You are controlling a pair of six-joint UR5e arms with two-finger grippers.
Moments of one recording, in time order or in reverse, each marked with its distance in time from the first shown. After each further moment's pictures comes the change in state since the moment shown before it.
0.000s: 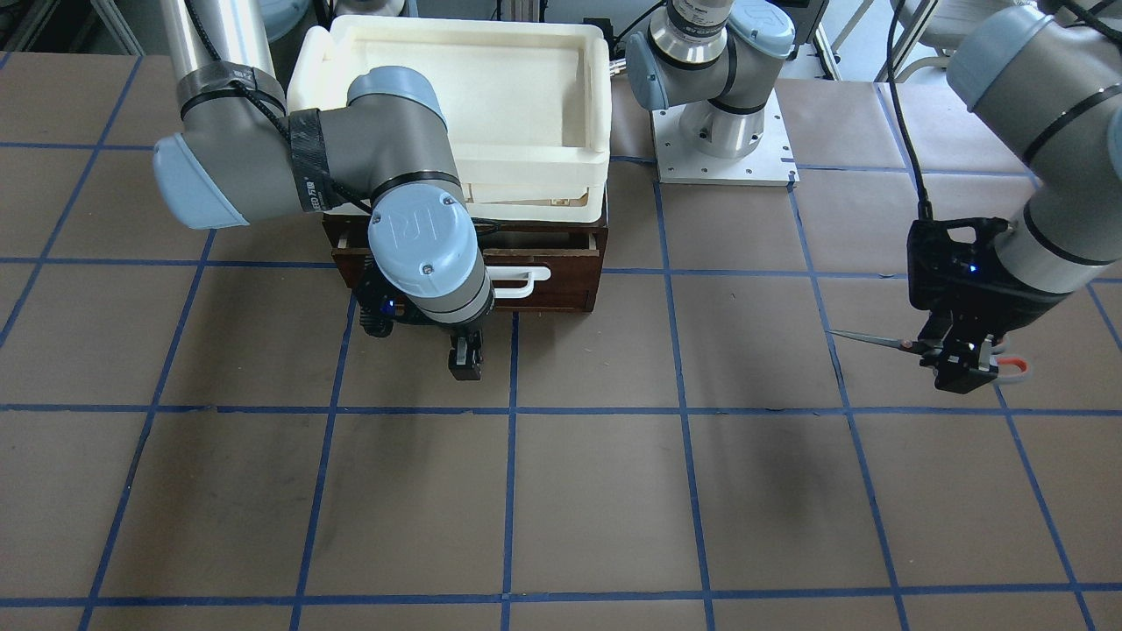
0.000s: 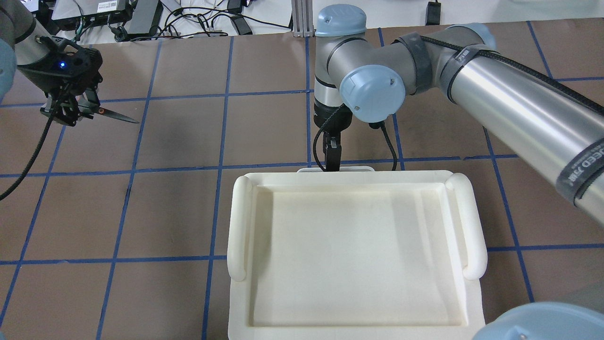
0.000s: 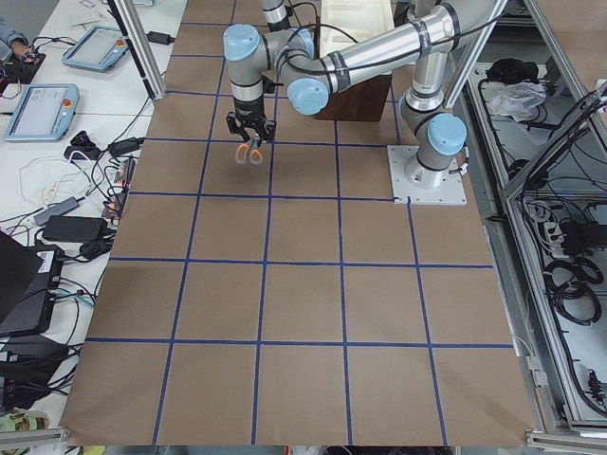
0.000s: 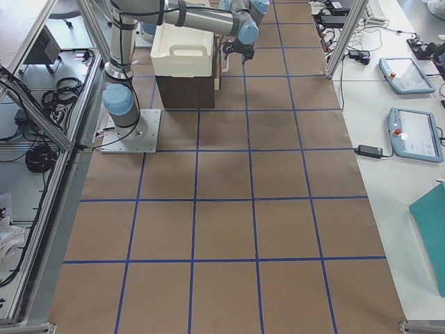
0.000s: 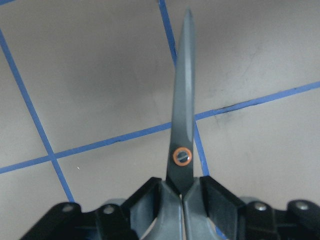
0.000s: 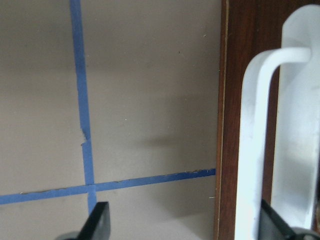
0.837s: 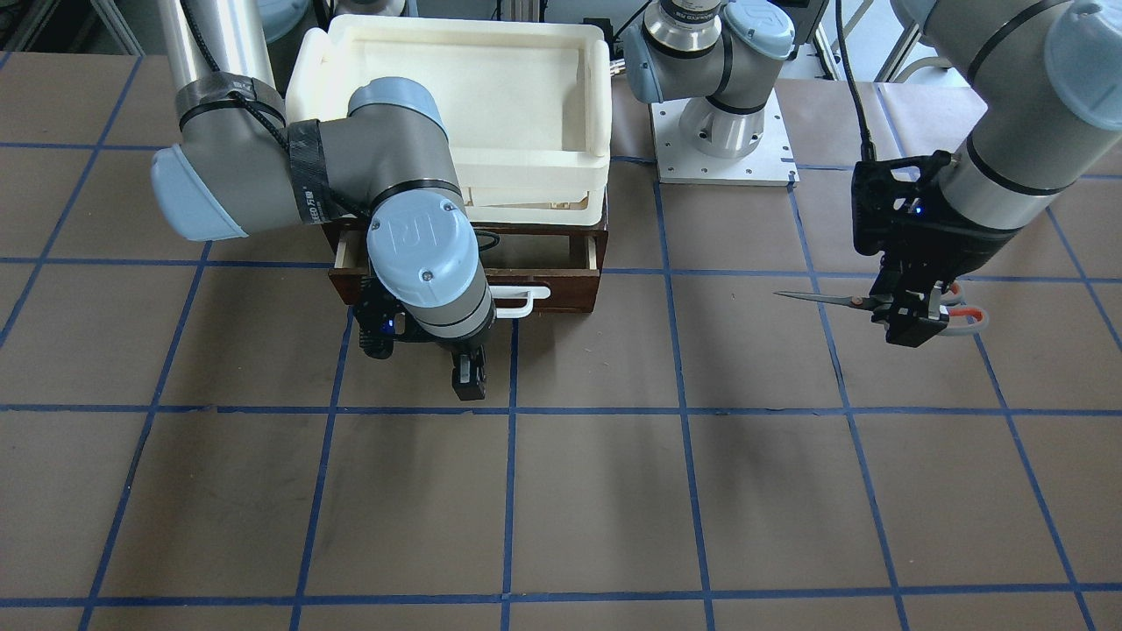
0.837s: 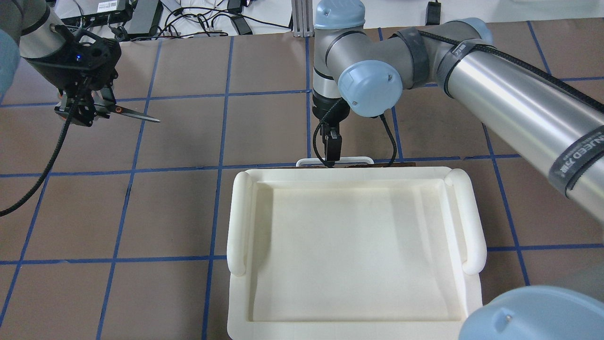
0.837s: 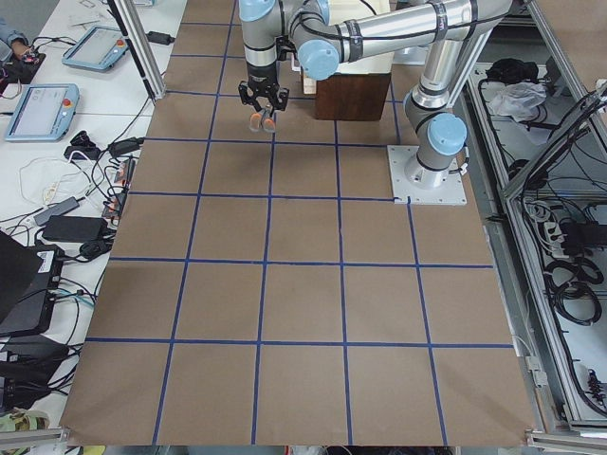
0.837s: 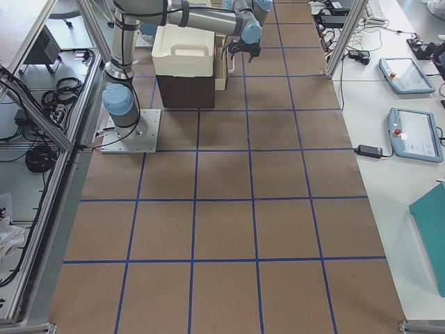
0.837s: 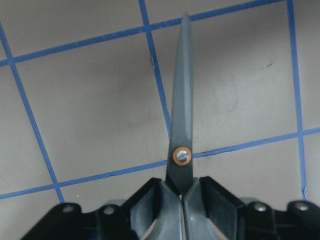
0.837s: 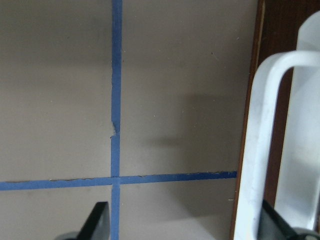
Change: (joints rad) left arm -0.080 0.077 -0.001 -0.089 -0.014 -0.115; right arm -0.003 0.027 -0.029 -0.042 -0.023 -0.058
